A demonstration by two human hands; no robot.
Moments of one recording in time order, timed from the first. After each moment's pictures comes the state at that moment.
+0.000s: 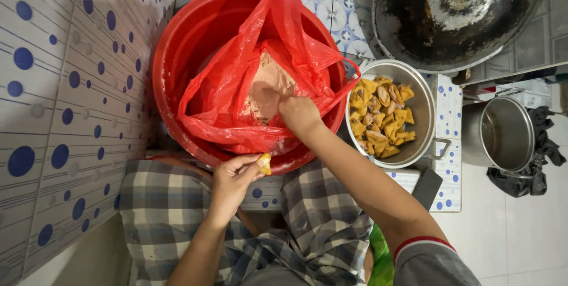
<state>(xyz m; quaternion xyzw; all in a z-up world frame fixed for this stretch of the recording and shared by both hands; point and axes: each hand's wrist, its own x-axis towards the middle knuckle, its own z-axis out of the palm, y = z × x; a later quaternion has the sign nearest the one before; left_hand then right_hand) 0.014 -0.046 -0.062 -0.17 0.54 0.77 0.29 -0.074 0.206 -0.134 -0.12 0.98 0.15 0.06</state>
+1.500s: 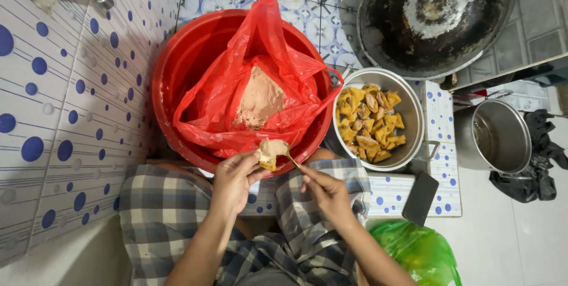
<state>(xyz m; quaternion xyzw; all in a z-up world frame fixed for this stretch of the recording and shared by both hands) 0.014 -0.020 -0.028 -0.23 0.42 0.83 0.28 0.135 0.154 0.009 0.15 0.79 -0.59 -0.10</state>
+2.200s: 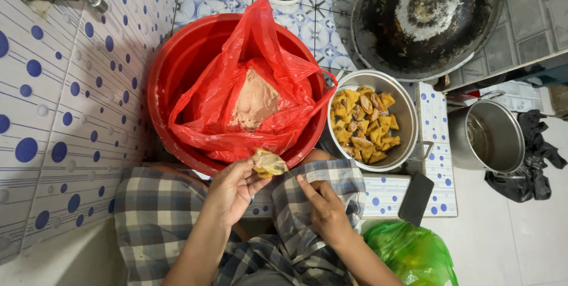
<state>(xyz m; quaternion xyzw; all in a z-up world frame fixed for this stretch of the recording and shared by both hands) 0.015 -0.033 0.017 -0.29 0.33 0.81 0.39 0.177 0.164 0.001 -0.05 0.93 -0.33 -0.14</state>
